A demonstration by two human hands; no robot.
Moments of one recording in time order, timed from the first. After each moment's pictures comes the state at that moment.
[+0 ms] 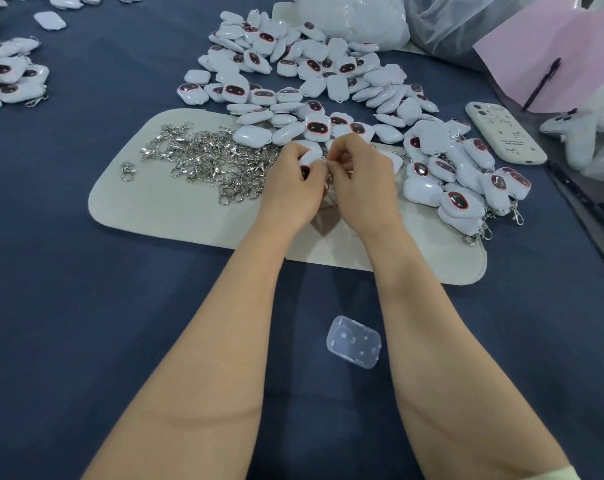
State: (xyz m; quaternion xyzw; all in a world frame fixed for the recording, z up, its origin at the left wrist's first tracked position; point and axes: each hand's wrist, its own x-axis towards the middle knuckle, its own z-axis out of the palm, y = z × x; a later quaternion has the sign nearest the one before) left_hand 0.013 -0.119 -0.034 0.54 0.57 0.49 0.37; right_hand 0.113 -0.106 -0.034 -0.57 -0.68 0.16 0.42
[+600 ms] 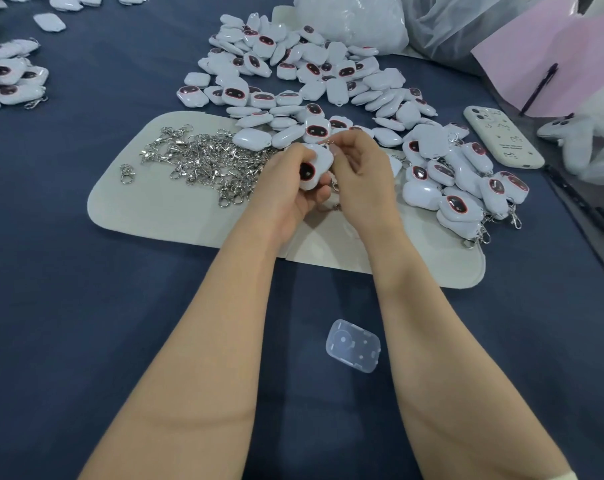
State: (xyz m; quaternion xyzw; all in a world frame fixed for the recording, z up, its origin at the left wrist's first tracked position) left_hand 0.011 -0.116 -0.020 0.25 0.41 0.58 0.66; right_hand 0.108 -0.110 -0.026 -0.52 -0.59 0.32 0.52
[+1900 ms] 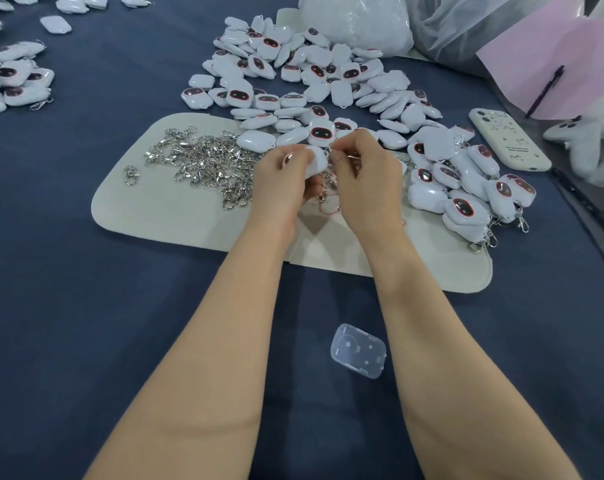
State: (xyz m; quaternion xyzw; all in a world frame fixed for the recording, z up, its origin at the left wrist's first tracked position) left_hand 0.009 -0.113 -0.025 0.28 0.48 0.62 0.55; right_hand 0.106 -0.110 -0.028 -0.55 -0.65 0.16 0.49
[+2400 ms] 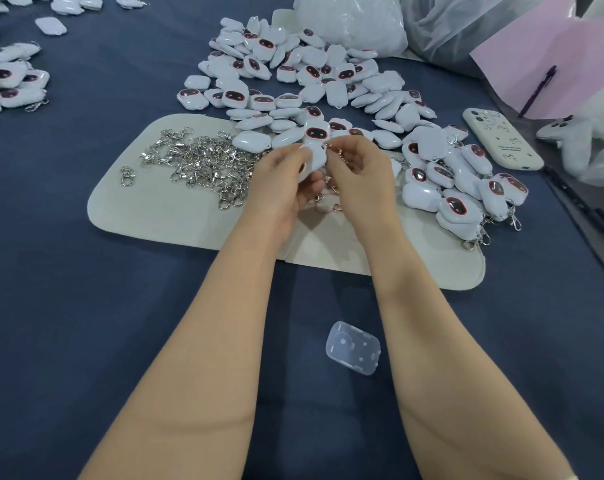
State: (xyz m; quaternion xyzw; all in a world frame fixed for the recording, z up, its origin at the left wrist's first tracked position) left_hand 0.010 -0.115 -0.021 0.25 0.44 0.61 0.61; right_hand 0.107 -0.109 -0.027 -0.55 -0.57 0.33 0.52
